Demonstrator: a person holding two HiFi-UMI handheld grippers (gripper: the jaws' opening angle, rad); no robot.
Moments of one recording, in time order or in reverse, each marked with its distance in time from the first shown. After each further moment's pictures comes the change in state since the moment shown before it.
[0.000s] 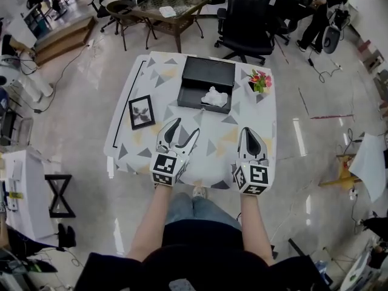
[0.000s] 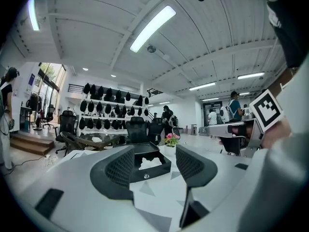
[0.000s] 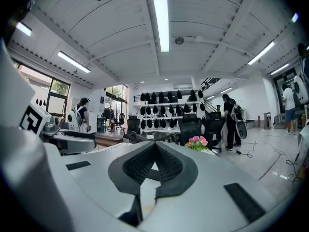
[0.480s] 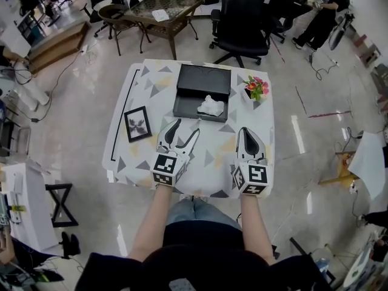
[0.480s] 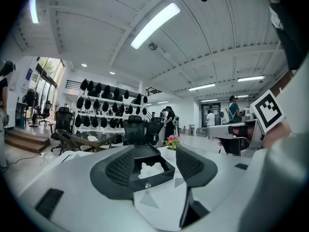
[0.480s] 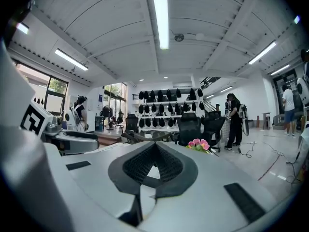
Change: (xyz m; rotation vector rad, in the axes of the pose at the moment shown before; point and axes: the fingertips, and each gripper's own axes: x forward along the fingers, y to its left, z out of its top) left arm 0.045 0.018 0.009 -0.022 0.018 -0.035; right arm 0.041 -0.012 0.012 -0.001 0.022 -0.012
